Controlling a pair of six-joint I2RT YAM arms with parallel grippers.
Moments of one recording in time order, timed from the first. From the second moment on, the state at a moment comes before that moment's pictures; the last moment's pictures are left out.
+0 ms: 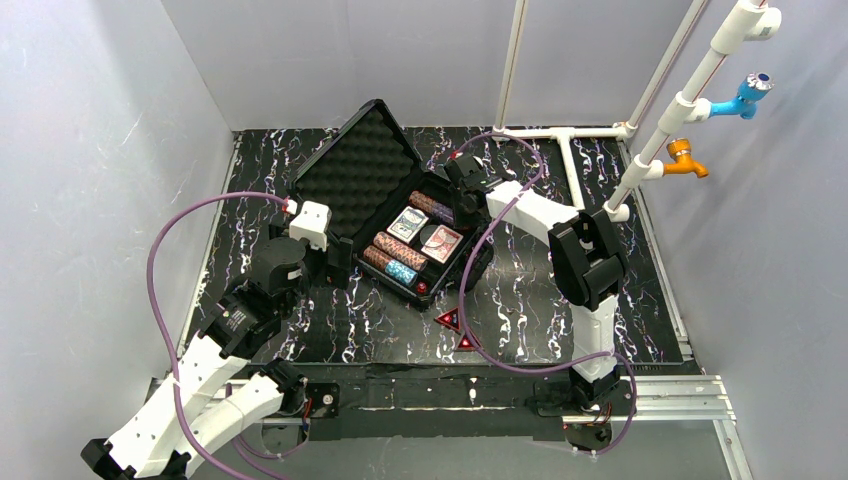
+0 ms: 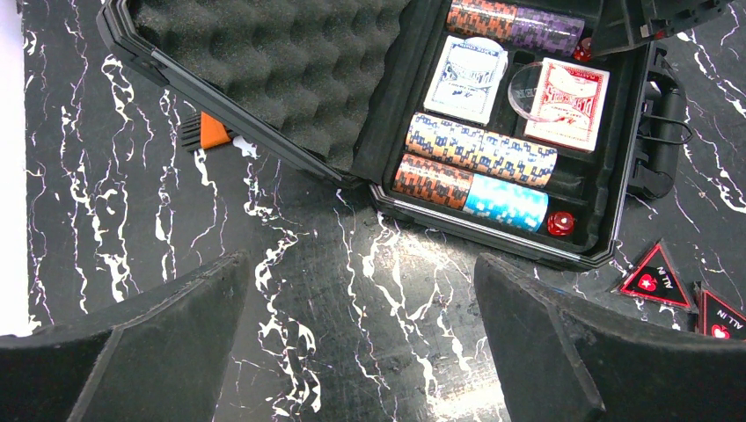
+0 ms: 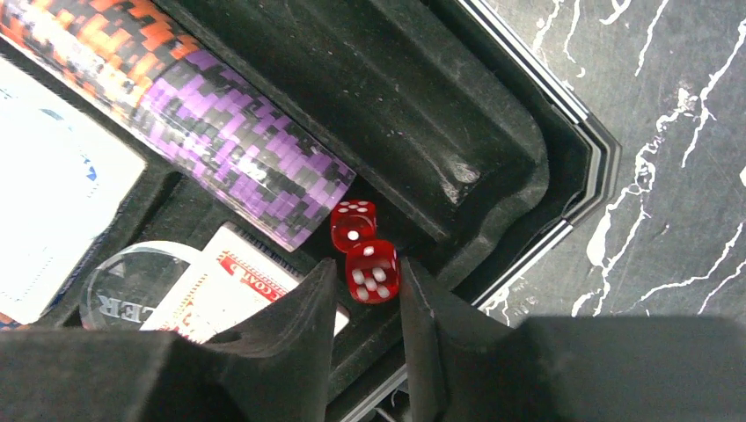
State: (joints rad) left arm -0.64 0.66 0.86 -0.64 -0.37 -0.07; right arm 0.60 2.00 1.52 -0.57 0.22 0.39
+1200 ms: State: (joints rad) left arm -0.64 0.67 0.86 -0.64 -0.37 -0.07; right arm 0.60 1.73 1.45 -0.62 0.19 0.35
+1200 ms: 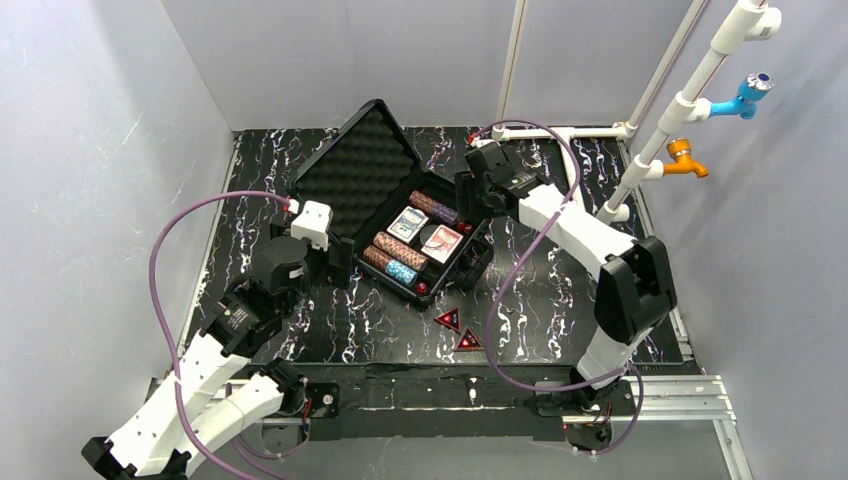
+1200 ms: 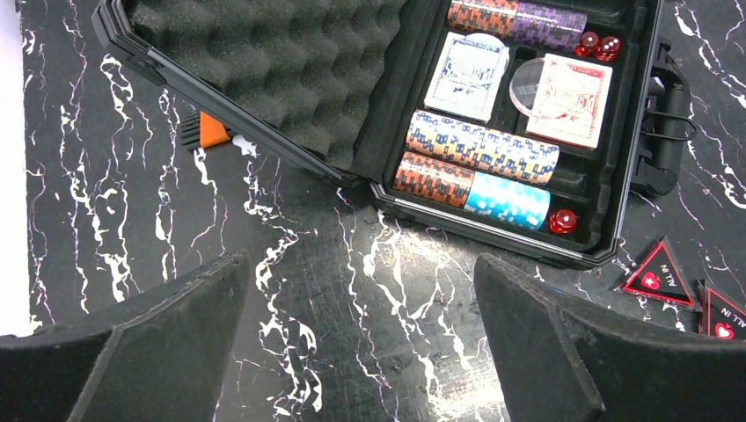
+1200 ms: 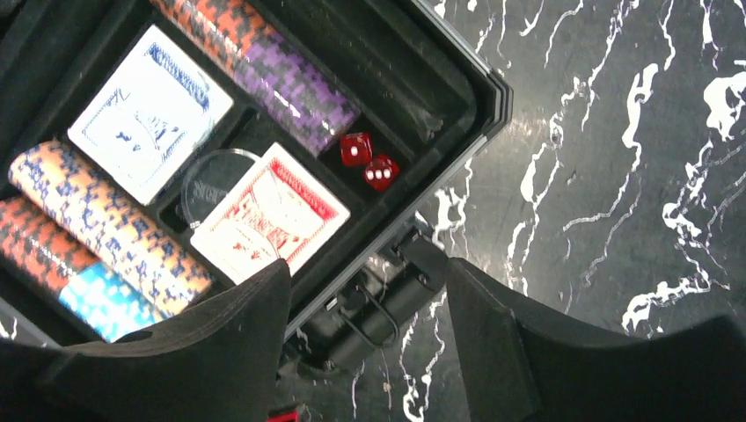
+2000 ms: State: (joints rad) left arm -0.64 0.68 0.86 -0.64 -0.37 -0.07; right arm 0.62 1.39 1.20 -0.69 0.05 0.34
